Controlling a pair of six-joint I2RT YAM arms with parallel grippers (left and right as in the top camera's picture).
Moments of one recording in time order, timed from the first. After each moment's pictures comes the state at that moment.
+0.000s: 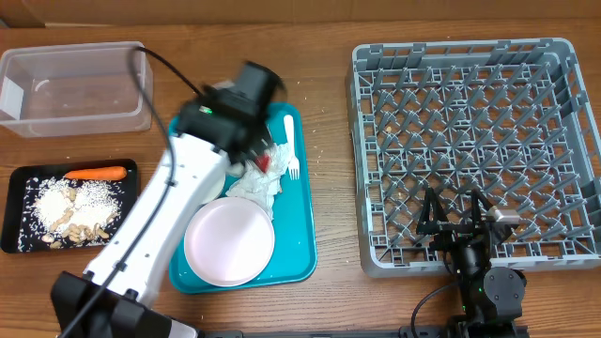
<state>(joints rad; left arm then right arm) -0.38 1.62 1.56 -1.14 -0.23 -0.79 0.08 0.01 0.02 -0.03 -0.01 0.33</state>
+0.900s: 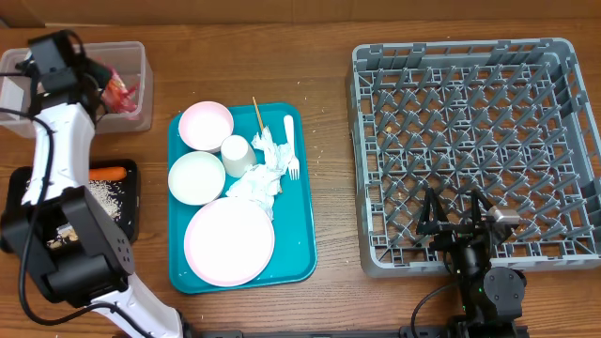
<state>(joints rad) 0.36 1.93 1.56 -0.37 -0.09 -0.70 0.08 0.01 0.02 -0.03 -0.01 0.33</state>
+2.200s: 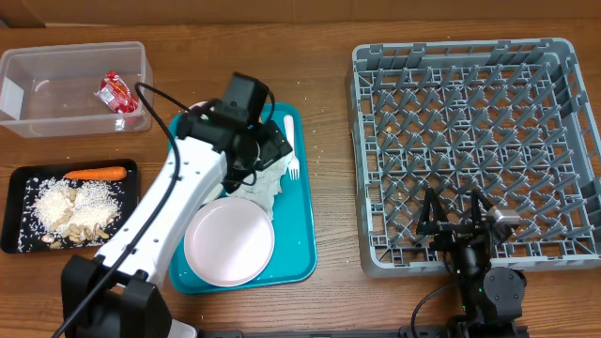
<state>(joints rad) -0.37 1.64 1.37 -1.00 0.06 -0.97 0.08 0.01 0.02 -0.03 -0.01 0.33</state>
